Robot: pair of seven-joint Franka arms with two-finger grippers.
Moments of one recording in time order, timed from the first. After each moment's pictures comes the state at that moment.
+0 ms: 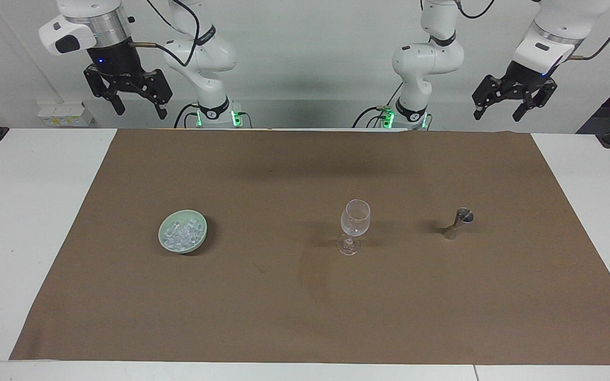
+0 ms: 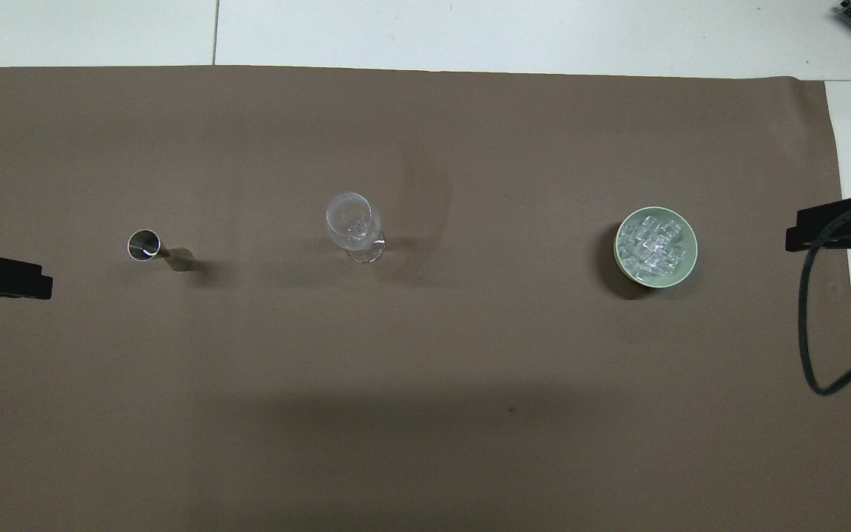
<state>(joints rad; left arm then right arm) 0.06 -0.16 -0.11 -1.63 -0.06 1.47 0.00 -0.03 -0.04 0.07 -1.43 0.00 1.44 0.19</state>
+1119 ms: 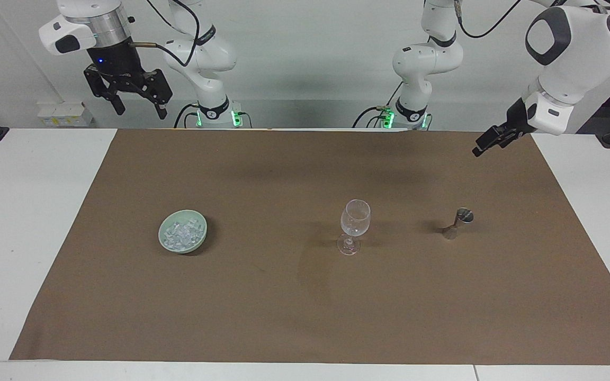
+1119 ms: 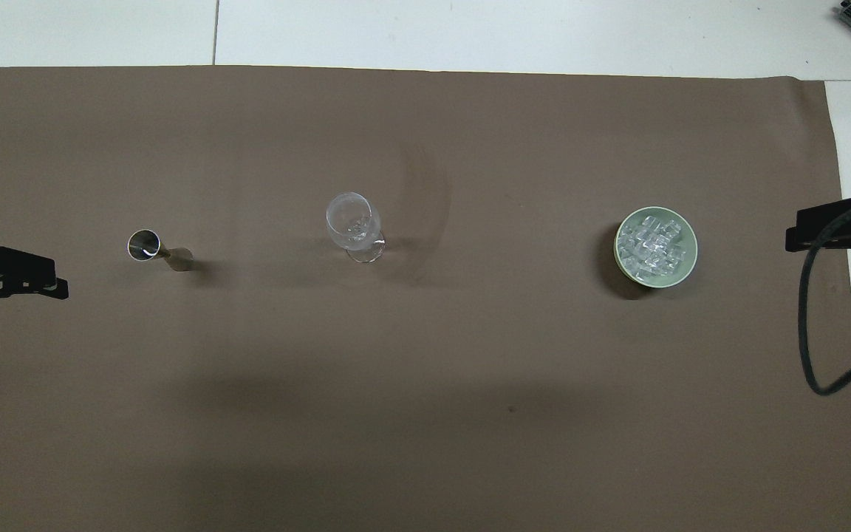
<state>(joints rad) 0.15 -0.09 -0.09 -1.83 -0.20 1.61 -0.40 -0.03 -0.04 0.07 -1.43 0.00 1.44 0.19</state>
